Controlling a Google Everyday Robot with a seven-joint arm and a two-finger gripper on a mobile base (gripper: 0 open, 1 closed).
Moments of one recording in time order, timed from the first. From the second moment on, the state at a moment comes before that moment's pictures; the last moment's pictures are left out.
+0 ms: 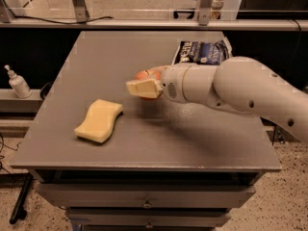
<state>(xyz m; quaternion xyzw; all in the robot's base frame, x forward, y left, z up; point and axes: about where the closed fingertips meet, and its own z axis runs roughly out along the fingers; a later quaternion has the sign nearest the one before) 0.572 0.019 0.889 -0.31 0.76 0.26 0.50</state>
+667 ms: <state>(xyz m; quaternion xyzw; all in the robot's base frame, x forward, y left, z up) 0.552 0.028 0.859 -0.32 0.75 0.31 0.49</state>
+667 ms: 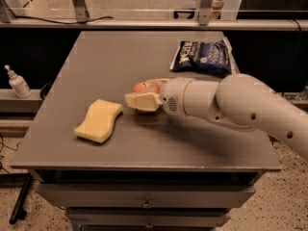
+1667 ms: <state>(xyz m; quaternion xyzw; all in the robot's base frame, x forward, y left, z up) 0.540 0.033 0.852 -0.33 0.74 0.34 0.48</state>
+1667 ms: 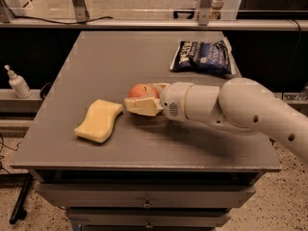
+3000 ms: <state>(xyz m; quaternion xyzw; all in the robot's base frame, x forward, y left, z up) 0.497 0.064 0.884 -0.39 0.69 0.39 0.46</state>
